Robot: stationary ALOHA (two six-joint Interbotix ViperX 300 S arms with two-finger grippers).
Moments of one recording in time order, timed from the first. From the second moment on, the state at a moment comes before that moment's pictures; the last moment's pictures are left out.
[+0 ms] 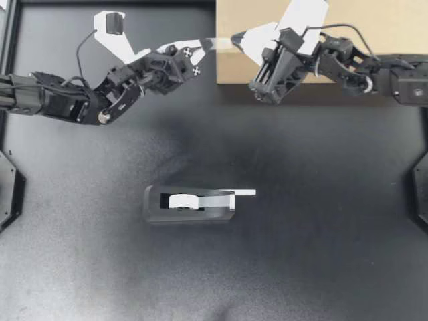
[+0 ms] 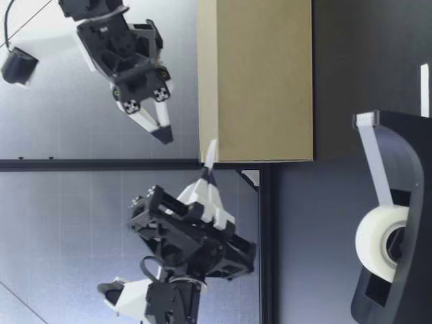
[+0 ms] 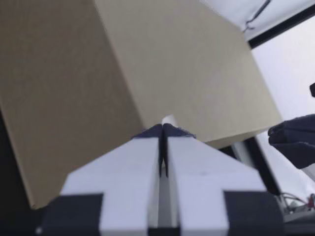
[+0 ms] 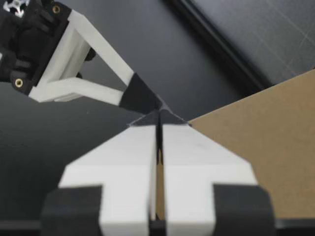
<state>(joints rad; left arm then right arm) 0.33 0.22 0.70 -0.52 -0.77 -0.61 -0.42 -0.05 0.69 0.48 -0.28 -0.54</state>
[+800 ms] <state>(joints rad) 0.33 0.24 0.69 -0.53 -0.74 -0.61 -0.47 0.10 0.62 0.48 -0.22 -0.54</state>
